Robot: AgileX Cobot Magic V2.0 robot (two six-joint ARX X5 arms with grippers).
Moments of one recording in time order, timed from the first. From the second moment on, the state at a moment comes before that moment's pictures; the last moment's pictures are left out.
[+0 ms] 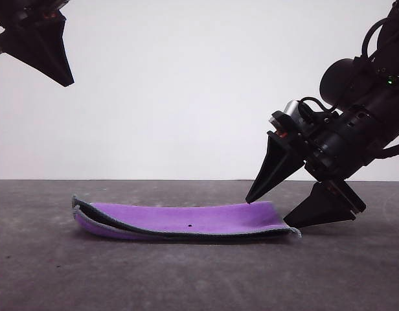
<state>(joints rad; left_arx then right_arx) -0.11 1.57 1.54 -0.98 0.42 0.17 0.29 1.71 0.86 -0.16 -0.71 0.26</state>
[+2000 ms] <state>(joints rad) -0.11 1.57 1.54 -0.96 0.42 0.17 0.57 1.83 1.03 0.06 -0.76 0.46</state>
